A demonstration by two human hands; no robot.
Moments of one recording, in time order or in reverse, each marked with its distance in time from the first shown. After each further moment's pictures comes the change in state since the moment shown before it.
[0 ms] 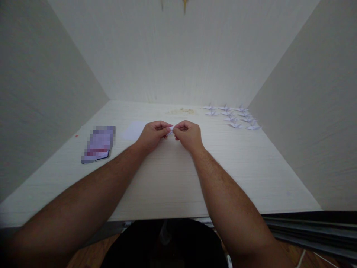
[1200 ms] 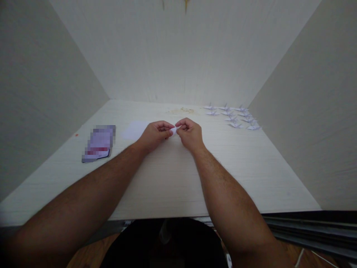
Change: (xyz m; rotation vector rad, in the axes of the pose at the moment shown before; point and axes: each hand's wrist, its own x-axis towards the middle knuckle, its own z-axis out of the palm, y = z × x) left_hand -0.003 0.006 0.001 0.040 -0.088 -0.058; right_hand 0.006 0.011 -0.005 -0.010 -0.014 -0.101
